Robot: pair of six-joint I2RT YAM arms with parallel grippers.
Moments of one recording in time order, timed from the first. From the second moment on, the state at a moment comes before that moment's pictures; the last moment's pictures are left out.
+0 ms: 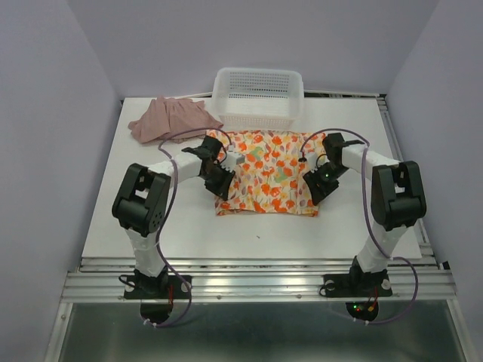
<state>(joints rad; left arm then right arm) -0.40 1.85 1.17 -0.57 0.41 0.19 0.15 1.84 1.20 -0.86 -0.34 -0.54</state>
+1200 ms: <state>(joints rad) -0.38 1.73 1.09 -0.43 0.55 0.11 0.13 1.86 1.34 -0.75 -0.03 -0.53</state>
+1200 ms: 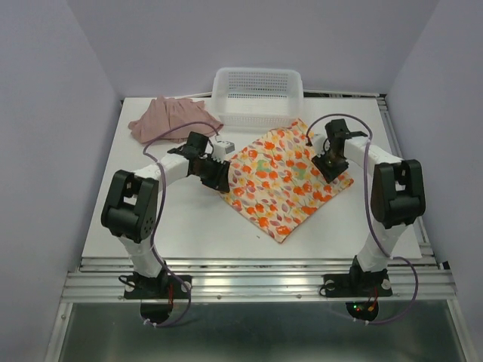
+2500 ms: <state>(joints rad) -0.52 1.16 0.91 -0.58 0.37 0.78 0.52 1.30 1.16 -0.83 -0.14 -0.63</state>
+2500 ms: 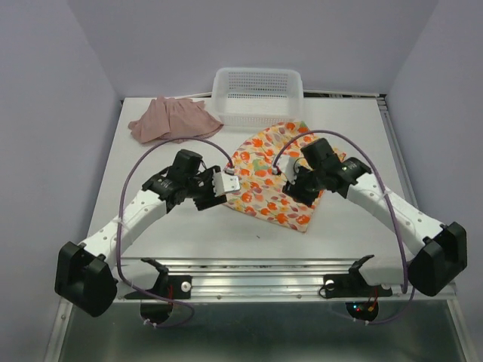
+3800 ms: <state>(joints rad) -0.32 1.22 0.60 -0.37 0.47 1.62 0.84 1.39 0.68 -0.50 0.07 -0.45</state>
